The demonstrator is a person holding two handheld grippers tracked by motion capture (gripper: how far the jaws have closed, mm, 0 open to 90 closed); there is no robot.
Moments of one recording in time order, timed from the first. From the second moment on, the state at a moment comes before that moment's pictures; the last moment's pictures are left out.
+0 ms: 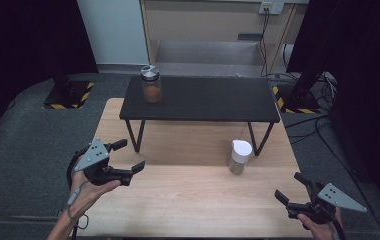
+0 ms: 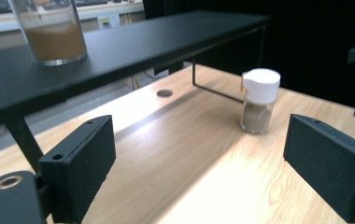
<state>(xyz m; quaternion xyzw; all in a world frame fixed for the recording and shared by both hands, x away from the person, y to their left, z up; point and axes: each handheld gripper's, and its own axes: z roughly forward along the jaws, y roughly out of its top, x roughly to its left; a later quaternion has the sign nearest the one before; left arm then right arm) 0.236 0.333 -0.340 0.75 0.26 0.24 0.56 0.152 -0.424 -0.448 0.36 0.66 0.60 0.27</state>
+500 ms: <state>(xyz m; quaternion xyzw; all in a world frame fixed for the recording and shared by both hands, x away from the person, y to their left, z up) 0.225 0.334 -0.378 0.75 0.29 0.22 0.55 0.152 -0.424 -0.447 0.36 0.66 0.60 0.27</state>
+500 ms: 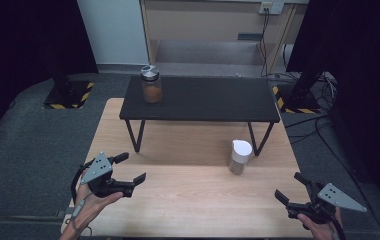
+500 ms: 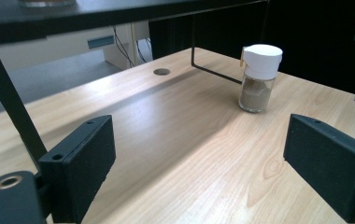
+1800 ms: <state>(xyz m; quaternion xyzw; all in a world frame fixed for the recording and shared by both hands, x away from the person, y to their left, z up) 0.208 0.346 -0.402 0.72 0.33 0.25 0.56 0.153 -0.424 -0.448 0.36 0.66 0.60 0.27</state>
